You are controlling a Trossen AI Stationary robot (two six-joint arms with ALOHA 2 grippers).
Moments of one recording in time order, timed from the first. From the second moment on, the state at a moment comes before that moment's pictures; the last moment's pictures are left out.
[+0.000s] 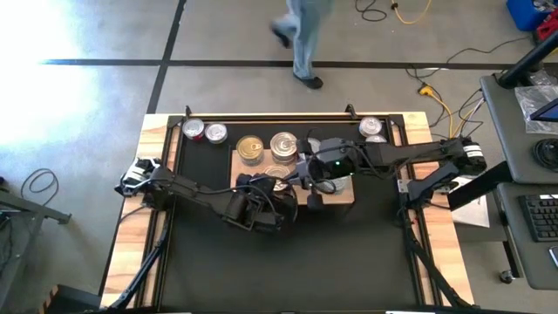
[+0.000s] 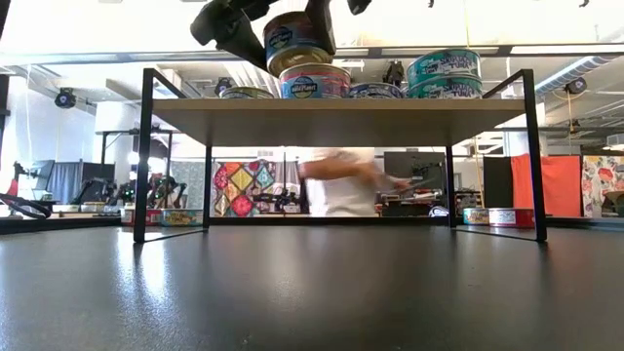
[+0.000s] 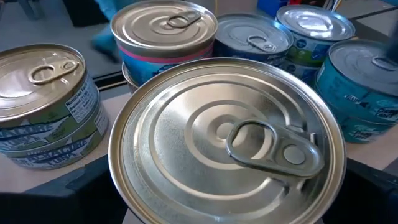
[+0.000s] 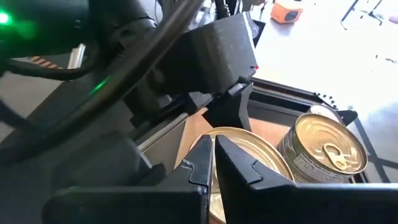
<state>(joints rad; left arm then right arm) -0.33 1.85 1.61 -0.92 -1.03 -1.24 0.02 1.50 1.35 -0.27 -0.08 -0.22</state>
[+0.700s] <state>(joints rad) -0.30 1.86 1.60 -0.79 -0.91 -1.01 -0.05 1.57 1.35 -0.36 -0.10 -0.23</state>
